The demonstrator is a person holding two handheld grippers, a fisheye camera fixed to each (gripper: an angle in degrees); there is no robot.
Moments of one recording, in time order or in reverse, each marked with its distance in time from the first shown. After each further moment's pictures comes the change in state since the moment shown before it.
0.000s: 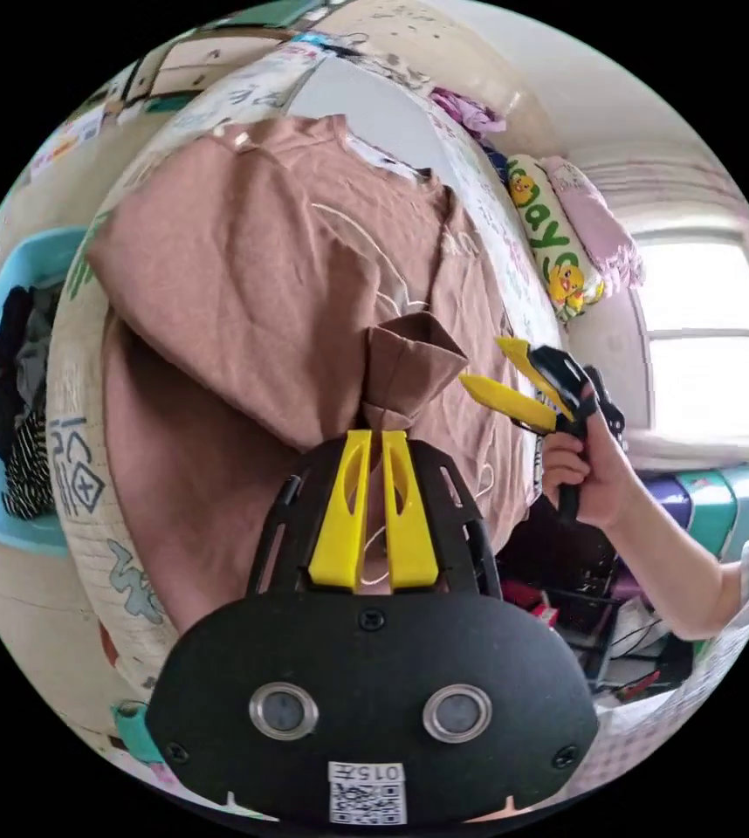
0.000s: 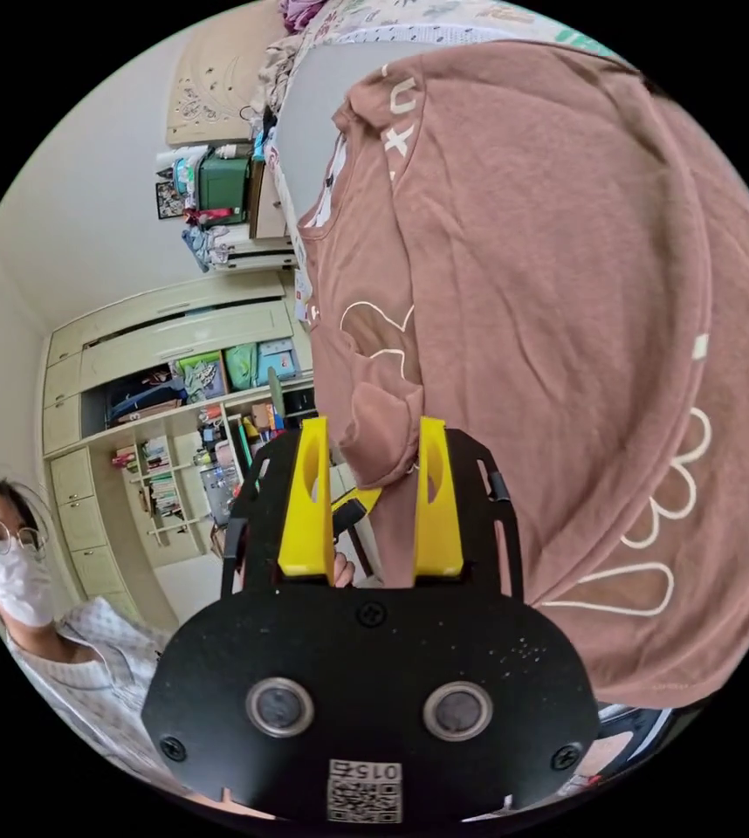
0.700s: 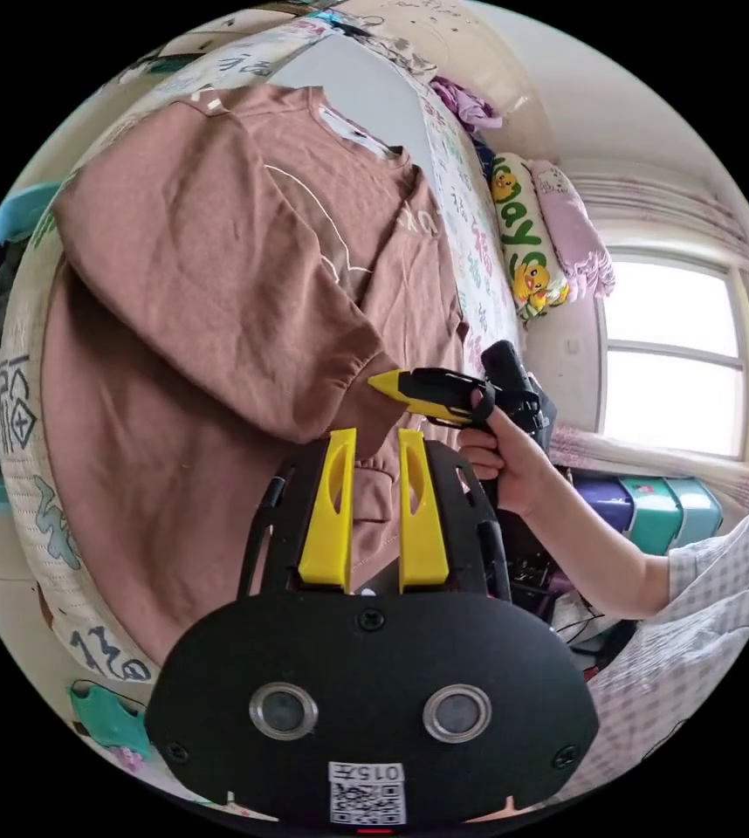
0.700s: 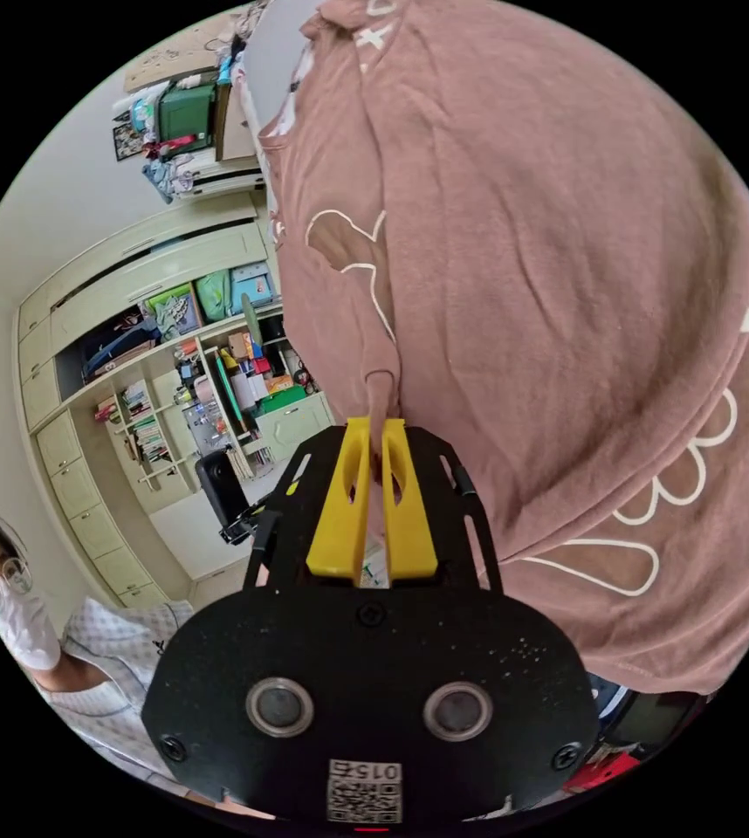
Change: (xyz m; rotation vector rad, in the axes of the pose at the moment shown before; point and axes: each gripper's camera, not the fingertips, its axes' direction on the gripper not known) left arm 0.024 0.010 -0.011 -0.051 0.209 -0.126; right arm 0.161 0.003 0.129 -0.297 0.063 0.009
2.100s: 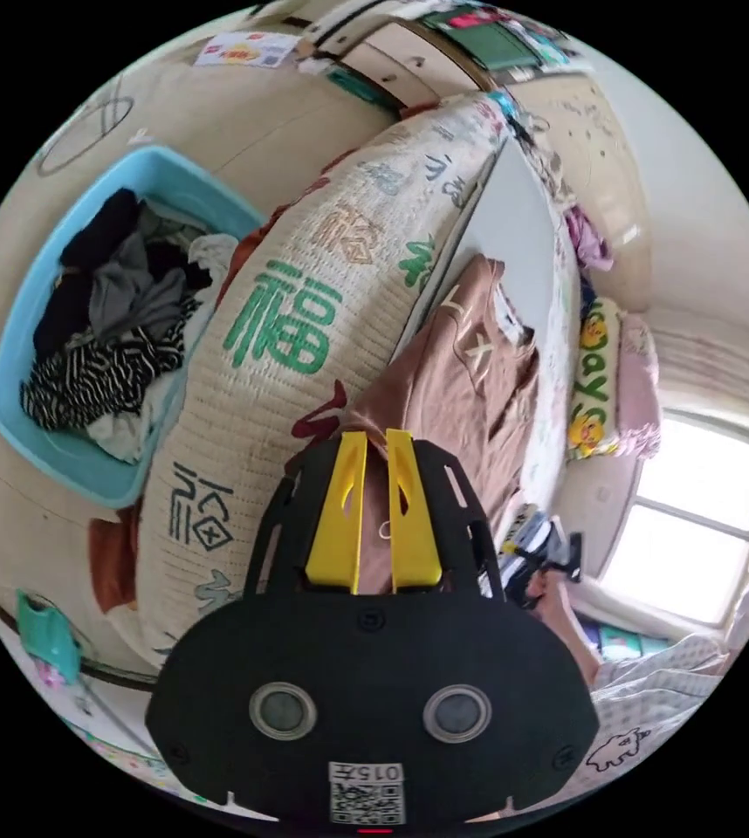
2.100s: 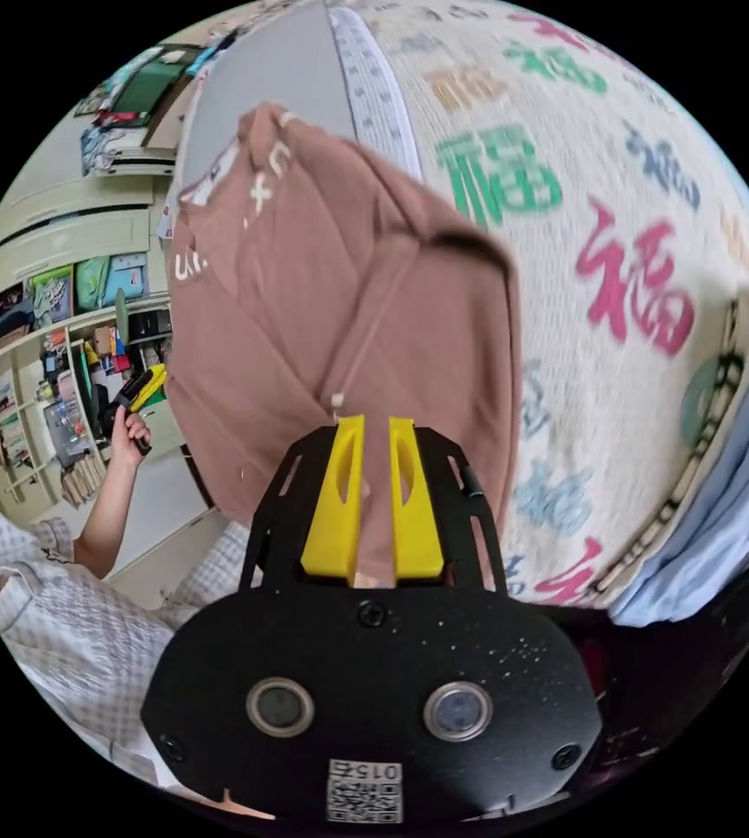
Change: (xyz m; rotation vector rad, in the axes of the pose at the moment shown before) left arm -0.089 -0.194 -0.163 0.182 -0.173 -0.329; right arm 0.085 -0.125 -0.090 0.036 0.552 -0.014
